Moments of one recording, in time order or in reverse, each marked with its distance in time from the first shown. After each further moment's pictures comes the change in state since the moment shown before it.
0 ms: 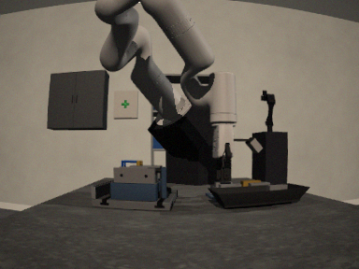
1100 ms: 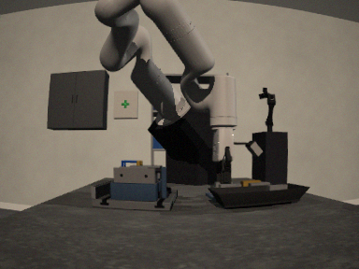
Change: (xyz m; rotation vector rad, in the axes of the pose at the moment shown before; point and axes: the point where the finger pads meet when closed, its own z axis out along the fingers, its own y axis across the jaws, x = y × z) arm 0.000 0.000 0.011 0.000 0.000 0.000
